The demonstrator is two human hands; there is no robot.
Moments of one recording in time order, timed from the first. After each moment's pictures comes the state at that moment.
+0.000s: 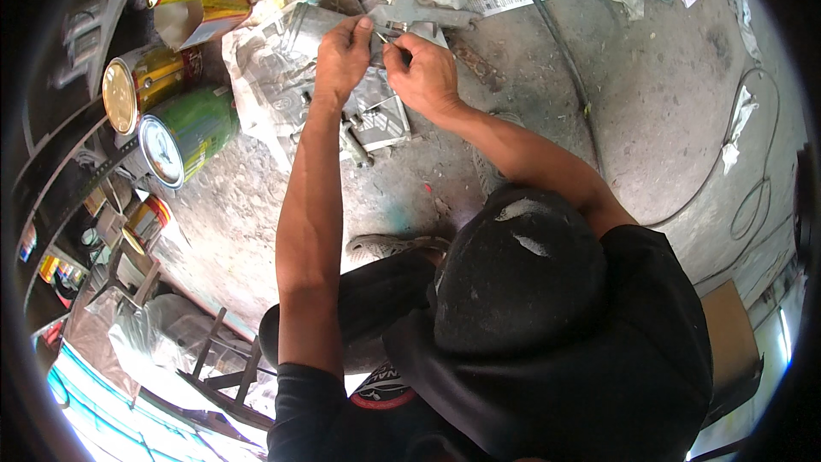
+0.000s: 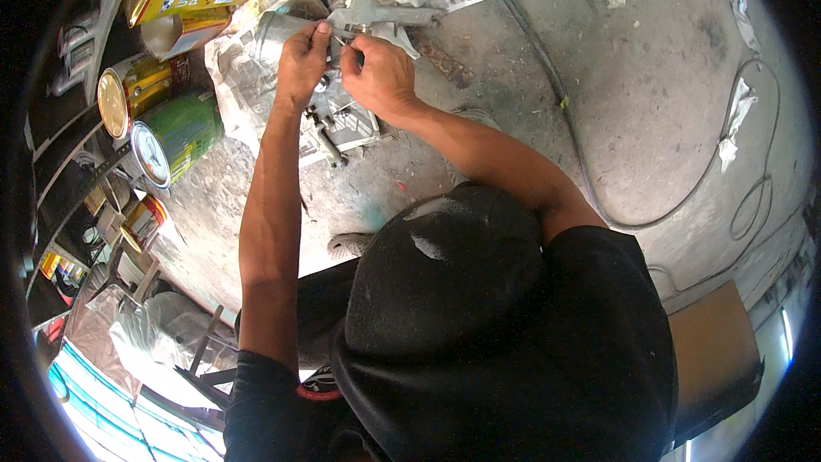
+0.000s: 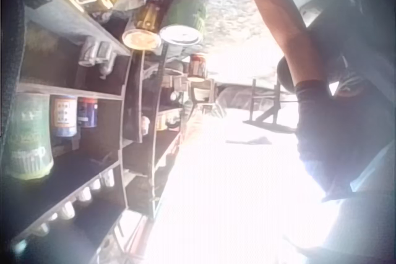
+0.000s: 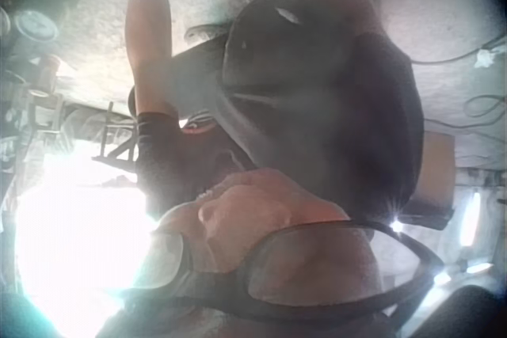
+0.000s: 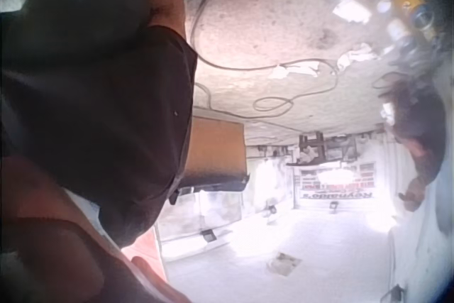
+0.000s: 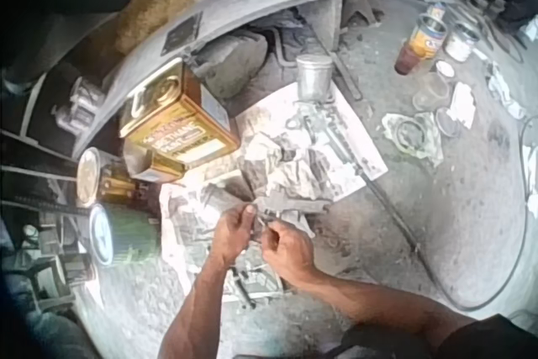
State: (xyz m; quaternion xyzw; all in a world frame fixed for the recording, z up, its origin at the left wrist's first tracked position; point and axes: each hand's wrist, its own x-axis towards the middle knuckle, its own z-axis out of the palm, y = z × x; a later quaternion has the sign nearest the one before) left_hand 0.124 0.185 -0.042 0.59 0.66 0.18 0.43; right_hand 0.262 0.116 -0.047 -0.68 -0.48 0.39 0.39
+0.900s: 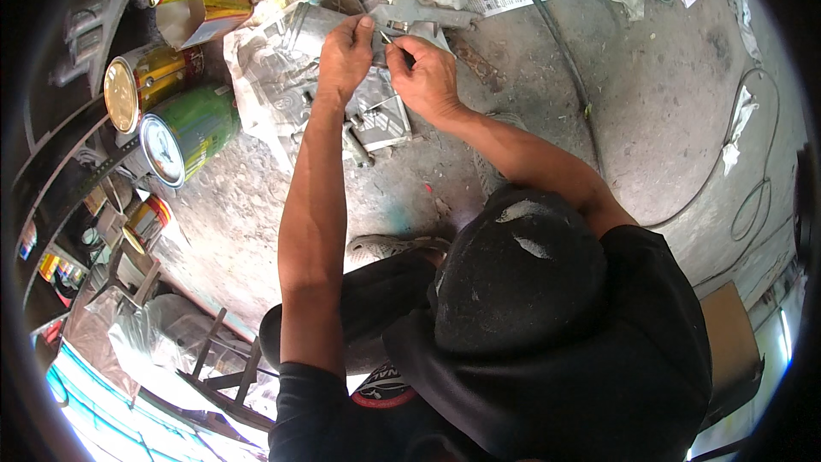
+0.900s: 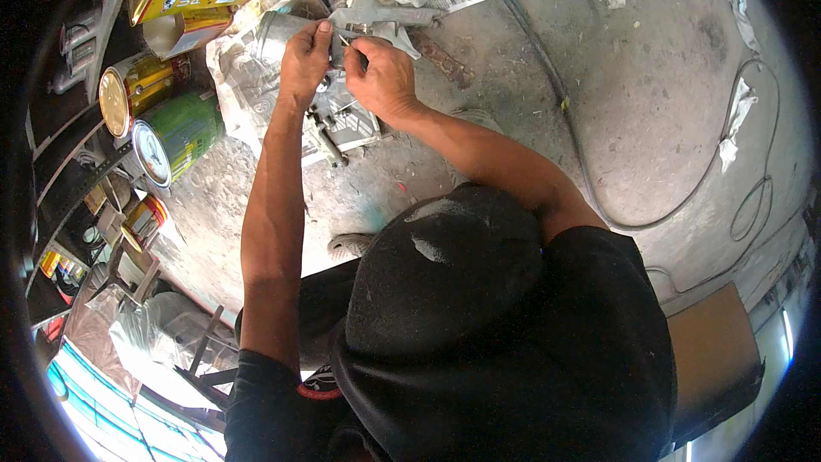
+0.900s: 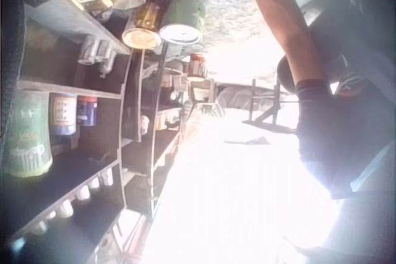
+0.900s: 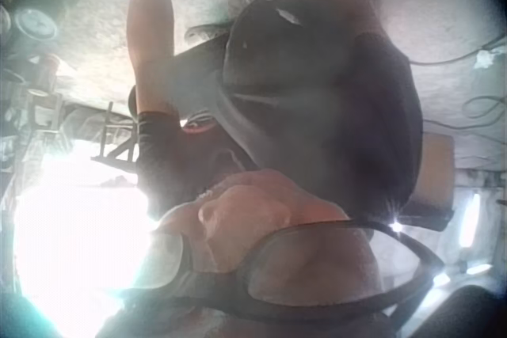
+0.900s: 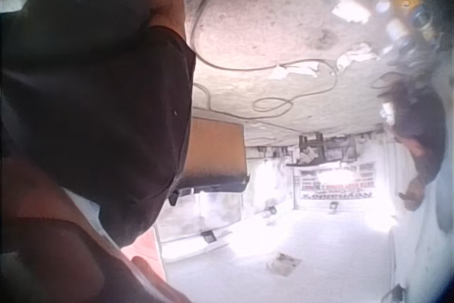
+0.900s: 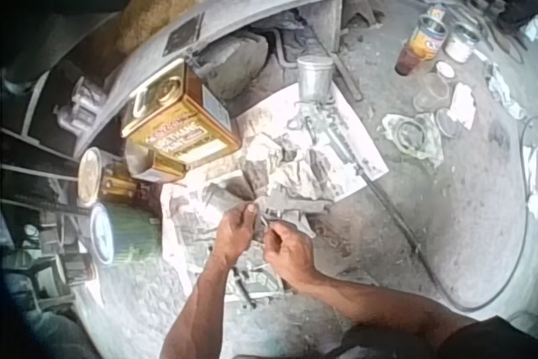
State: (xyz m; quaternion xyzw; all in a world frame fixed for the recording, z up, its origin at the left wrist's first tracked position) left_hand 0.125 0.184 -0.048 0.62 0.64 0.19 0.40; right_hand 0.261 0.112 -0.051 -0.66 -0.47 0.37 0.45
